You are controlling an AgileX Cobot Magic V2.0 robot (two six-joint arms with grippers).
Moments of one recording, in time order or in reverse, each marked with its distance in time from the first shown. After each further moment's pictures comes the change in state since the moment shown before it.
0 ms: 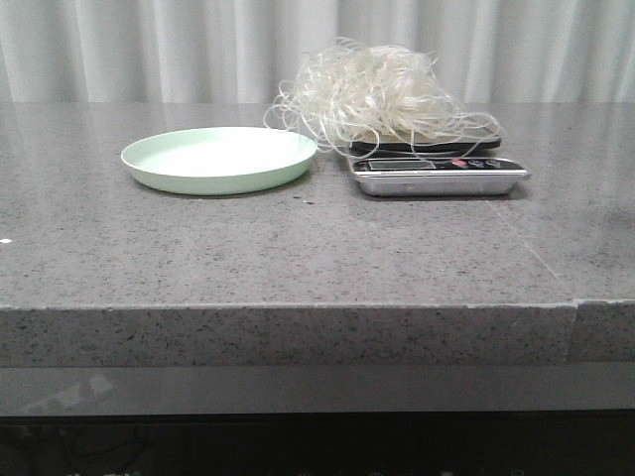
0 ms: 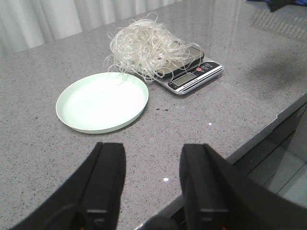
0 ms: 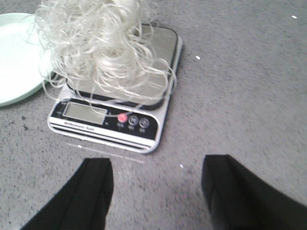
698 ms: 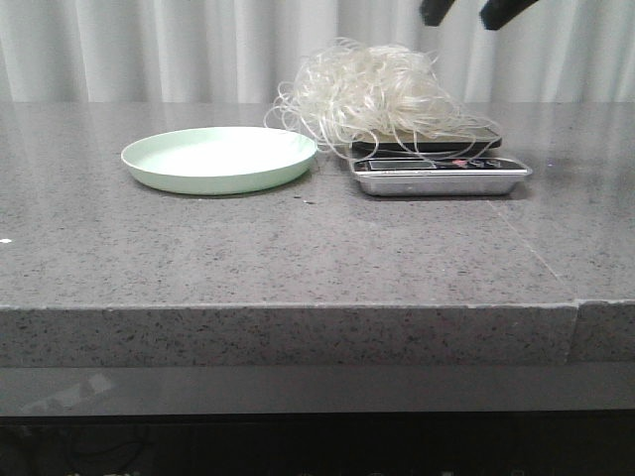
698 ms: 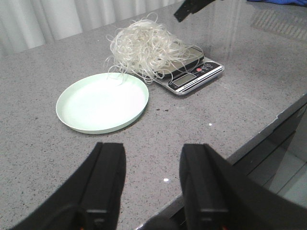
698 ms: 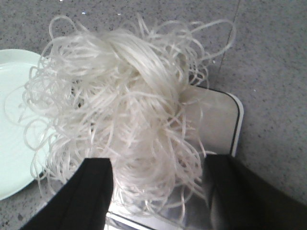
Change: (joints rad) left arm 0.000 0.000 0.000 0.000 0.000 0.000; right arm 0.018 0.636 -0.602 0.142 0.098 -0.097
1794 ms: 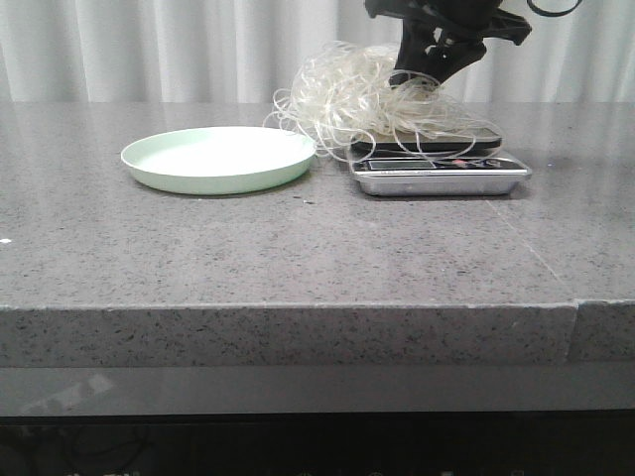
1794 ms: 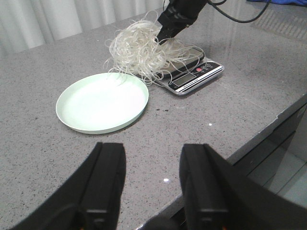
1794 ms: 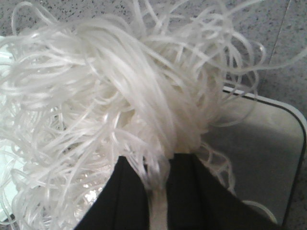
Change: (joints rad) left arm 0.000 0.000 0.000 0.000 -0.002 0.000; right arm 0.002 0.279 -0.249 0.074 0.129 -0.029
